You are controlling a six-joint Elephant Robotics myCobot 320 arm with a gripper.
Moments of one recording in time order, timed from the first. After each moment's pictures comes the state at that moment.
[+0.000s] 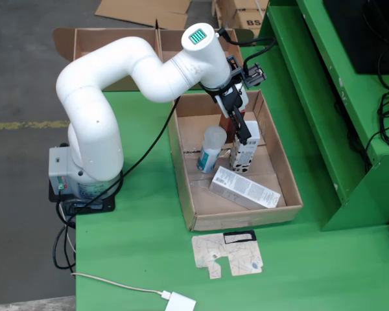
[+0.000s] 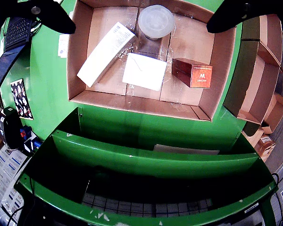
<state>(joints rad) 0.34 0.05 -1.30 0.19 1.44 0.12</state>
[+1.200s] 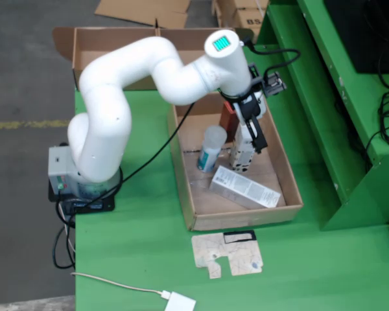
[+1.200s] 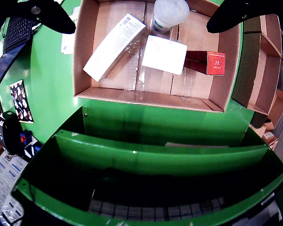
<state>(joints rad) 0.19 -0.24 -0.96 0.12 1.50 0.05</state>
